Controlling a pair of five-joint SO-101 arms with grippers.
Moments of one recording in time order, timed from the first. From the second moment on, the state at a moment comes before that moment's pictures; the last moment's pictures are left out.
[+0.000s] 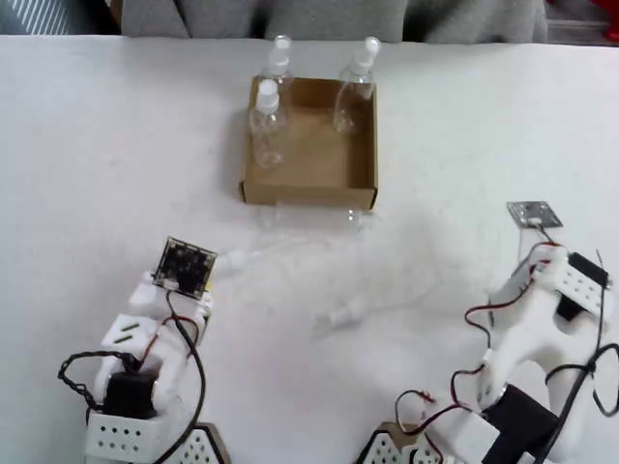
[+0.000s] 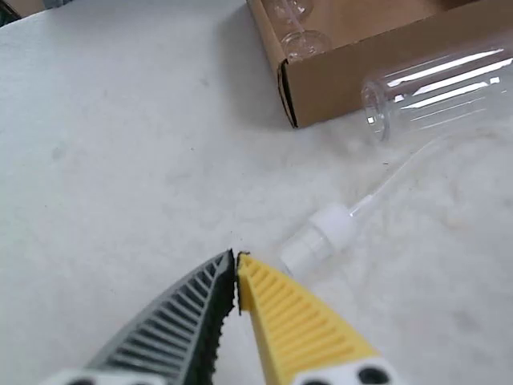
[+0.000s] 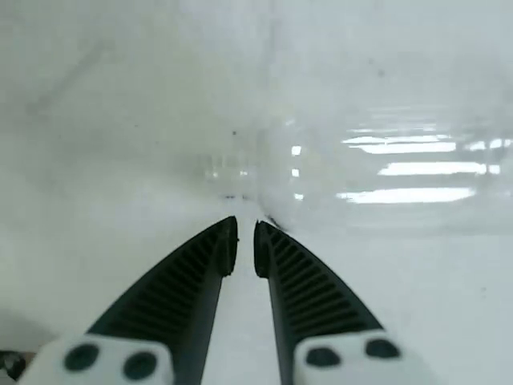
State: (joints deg) left arm 0.7 -103.8 97.1 52.5 -12.4; right arm 32.8 -14.2 41.8 64.4 42.2
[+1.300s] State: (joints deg) left arm 0.7 -103.8 97.1 52.5 -12.4; right arm 25.0 -11.6 28.2 45.6 96.2
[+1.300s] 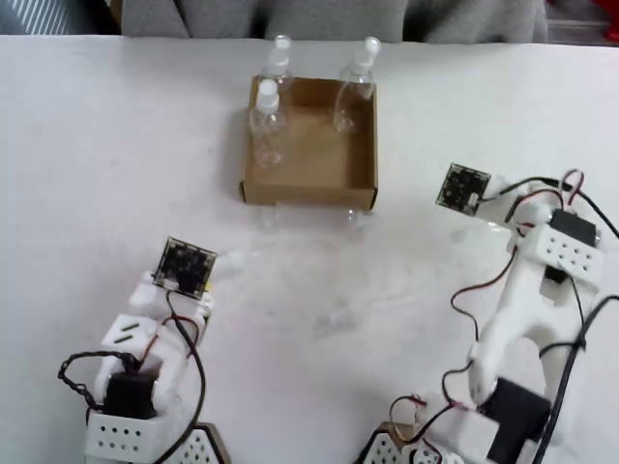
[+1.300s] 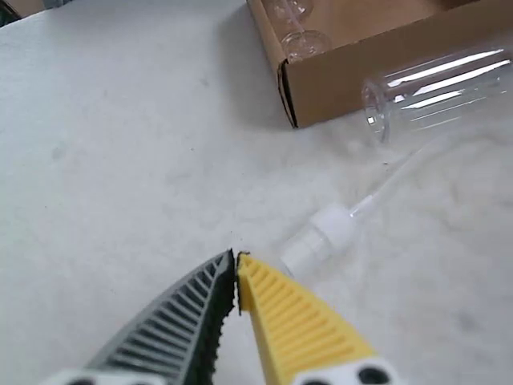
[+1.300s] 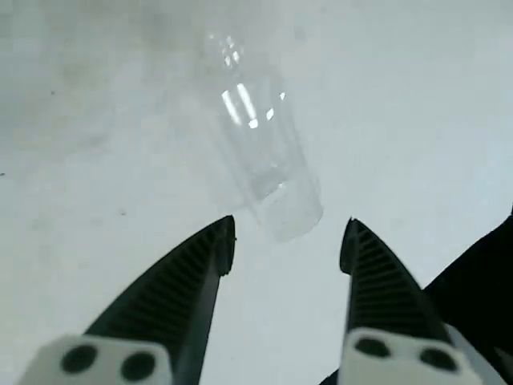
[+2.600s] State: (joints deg) left arm 0.7 -103.8 97.1 52.5 -12.4; right arm 24.0 27.9 -18.8 85.4 117.1
